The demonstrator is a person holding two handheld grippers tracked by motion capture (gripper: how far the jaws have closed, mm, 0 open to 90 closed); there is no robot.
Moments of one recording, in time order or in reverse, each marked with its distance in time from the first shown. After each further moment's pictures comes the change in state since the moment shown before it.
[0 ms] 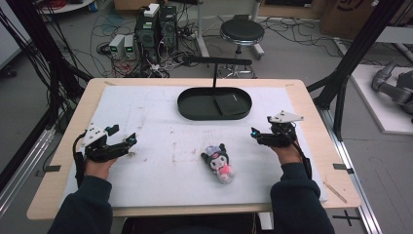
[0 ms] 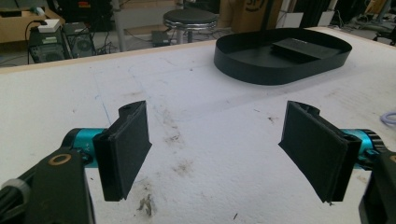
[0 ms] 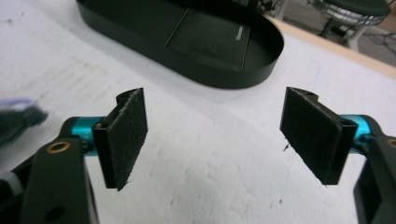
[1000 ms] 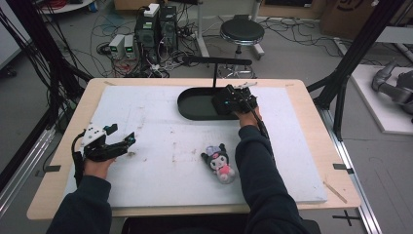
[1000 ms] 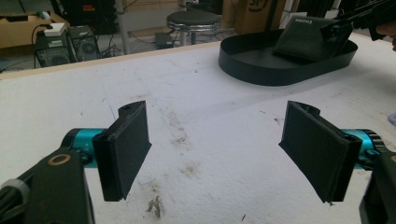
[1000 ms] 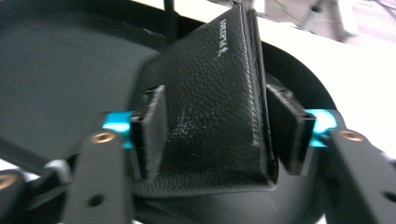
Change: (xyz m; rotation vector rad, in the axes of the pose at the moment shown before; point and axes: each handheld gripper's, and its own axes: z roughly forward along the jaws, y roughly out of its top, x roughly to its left) left arm 0.004 0.001 -0.001 -0.002 0.010 0.014; right arm 0.003 0.079 0.151 0.125 -0.138 0.132
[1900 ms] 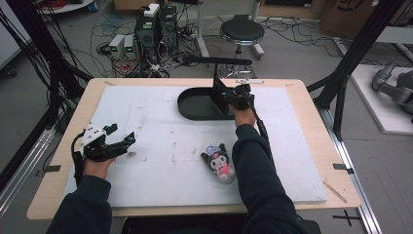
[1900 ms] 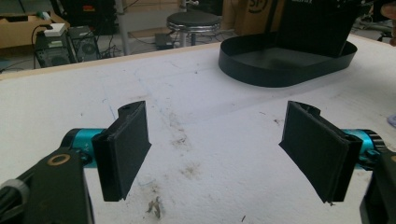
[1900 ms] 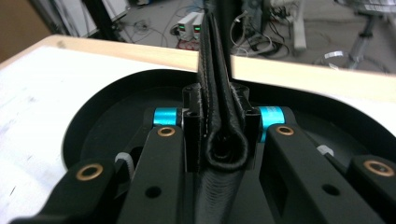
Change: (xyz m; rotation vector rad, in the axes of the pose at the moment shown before) left arm 0.000 0.000 0.000 -0.004 0.001 -0.002; right arm 0.007 0.012 -0.016 -0.194 0.240 0.197
